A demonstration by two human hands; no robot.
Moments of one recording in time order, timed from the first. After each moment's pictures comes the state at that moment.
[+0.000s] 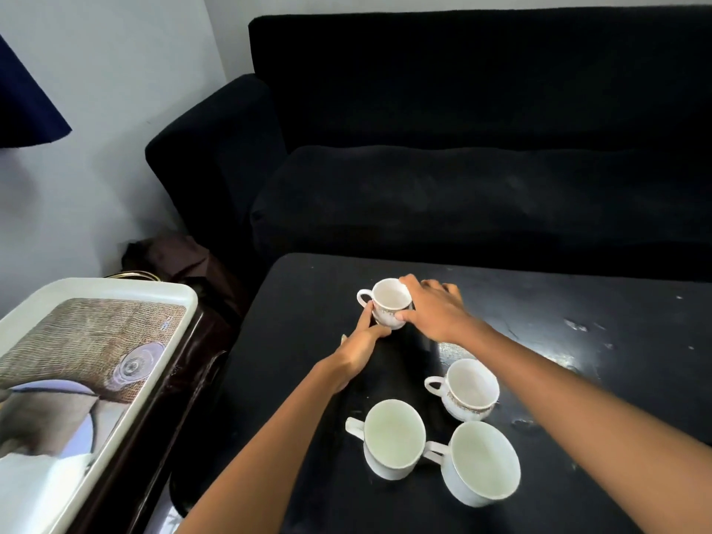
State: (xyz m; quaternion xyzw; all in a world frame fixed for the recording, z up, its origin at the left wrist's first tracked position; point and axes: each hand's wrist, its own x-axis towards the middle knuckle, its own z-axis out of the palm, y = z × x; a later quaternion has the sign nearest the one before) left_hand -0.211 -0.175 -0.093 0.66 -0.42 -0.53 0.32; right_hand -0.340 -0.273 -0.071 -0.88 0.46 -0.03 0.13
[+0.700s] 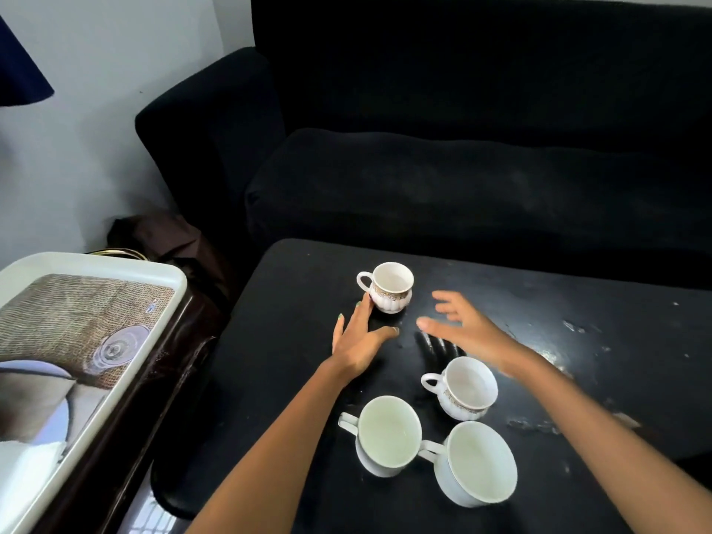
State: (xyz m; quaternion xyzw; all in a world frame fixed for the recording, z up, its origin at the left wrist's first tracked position) left_hand -0.217 -0.182 -0.122 0.70 -0.44 -0.46 0.34; right_hand -0.399 -0.247 -0.077 -0.70 0.50 -0.13 0.49
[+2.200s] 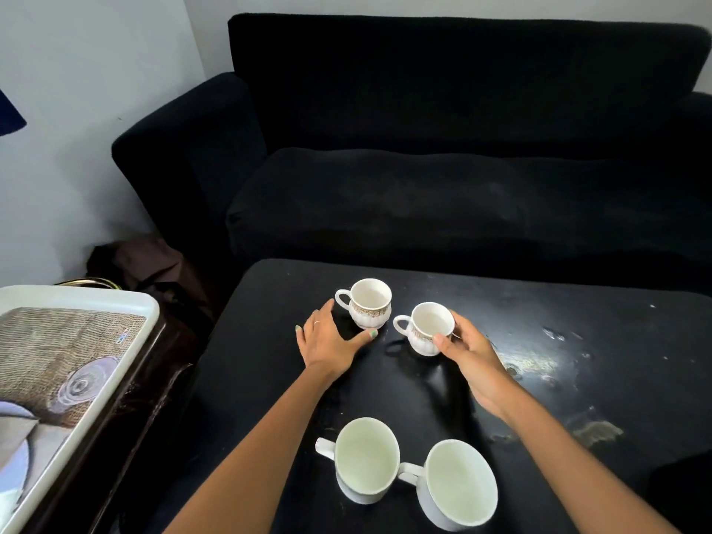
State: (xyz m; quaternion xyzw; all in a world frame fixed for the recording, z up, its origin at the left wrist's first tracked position) left_hand -0.207 -0.210 -0.130 0.81 -0.43 -0.22 0.33; right_hand -0.418 -0.240 -0.103 -0.56 0.45 -0.36 0.59
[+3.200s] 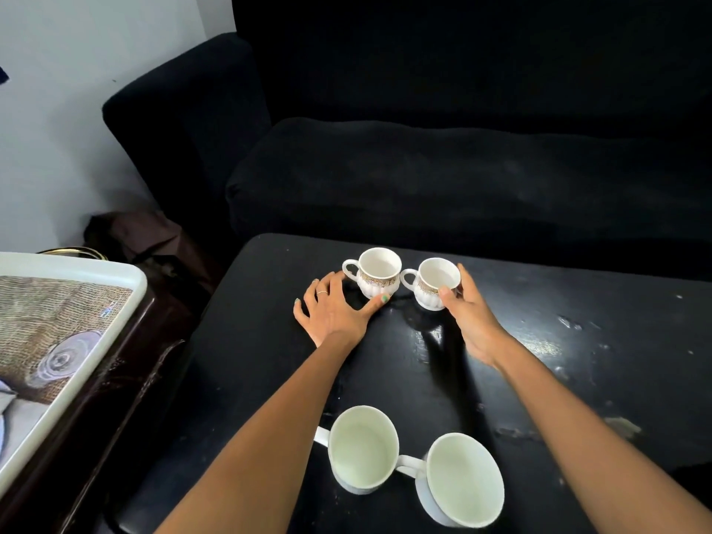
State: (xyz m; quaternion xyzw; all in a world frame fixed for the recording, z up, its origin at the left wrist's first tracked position) left_hand -0.219 -0.235 -0.147 0.87 -0.41 -0.13 0.26; right_hand -0.400 -0.300 -0.124 -0.55 0.50 -0.33 0.58
